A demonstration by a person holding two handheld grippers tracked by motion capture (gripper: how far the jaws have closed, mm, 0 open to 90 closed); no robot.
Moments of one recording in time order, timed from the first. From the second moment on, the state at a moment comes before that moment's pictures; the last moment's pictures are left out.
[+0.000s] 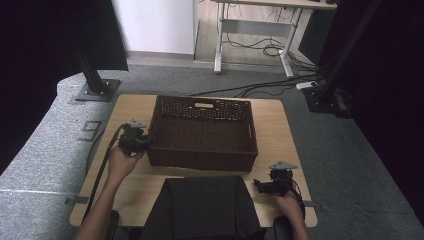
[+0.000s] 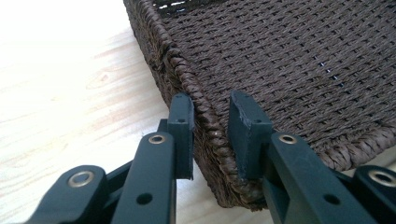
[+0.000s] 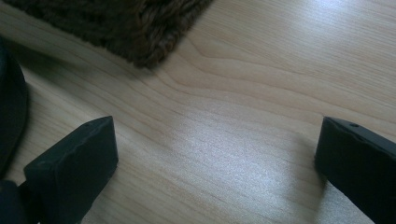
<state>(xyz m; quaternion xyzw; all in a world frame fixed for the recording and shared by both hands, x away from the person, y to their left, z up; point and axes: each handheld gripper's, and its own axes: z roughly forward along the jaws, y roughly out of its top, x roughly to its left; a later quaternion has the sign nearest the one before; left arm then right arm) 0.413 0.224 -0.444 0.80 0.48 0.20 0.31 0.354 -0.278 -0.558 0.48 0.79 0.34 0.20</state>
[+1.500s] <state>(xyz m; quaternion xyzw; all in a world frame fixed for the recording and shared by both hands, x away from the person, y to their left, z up) 0.354 0.239 -0.429 0.80 0.43 0.19 0.37 0.352 -0.279 -0.558 0.48 0.79 0.34 0.20</state>
